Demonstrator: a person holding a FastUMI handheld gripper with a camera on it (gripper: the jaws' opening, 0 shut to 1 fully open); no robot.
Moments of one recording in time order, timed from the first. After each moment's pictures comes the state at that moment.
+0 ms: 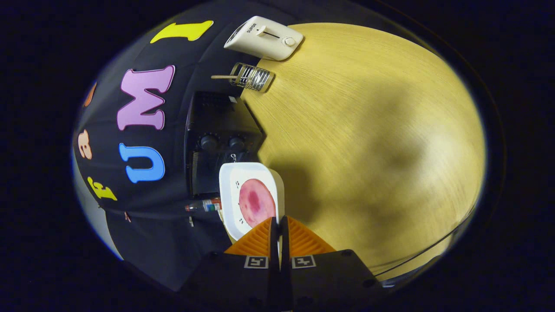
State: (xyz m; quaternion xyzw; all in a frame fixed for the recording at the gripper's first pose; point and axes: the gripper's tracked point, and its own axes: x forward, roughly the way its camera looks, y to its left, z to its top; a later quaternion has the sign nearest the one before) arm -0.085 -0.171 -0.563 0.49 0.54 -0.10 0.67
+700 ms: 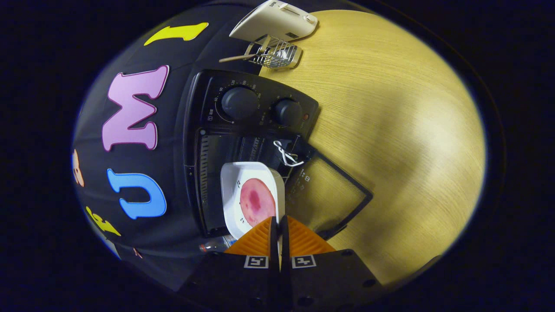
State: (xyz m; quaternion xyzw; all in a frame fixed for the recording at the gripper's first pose) arm 0.045 -0.016 -0.624 0.56 0.45 -0.20 0.67
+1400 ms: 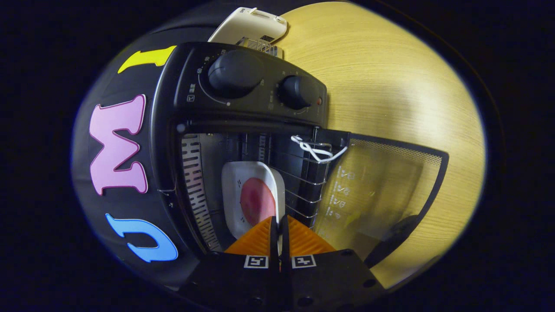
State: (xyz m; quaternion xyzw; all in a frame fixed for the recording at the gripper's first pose) arm 0.116 0.012 -0.665 0.60 0.36 -0.32 0.64
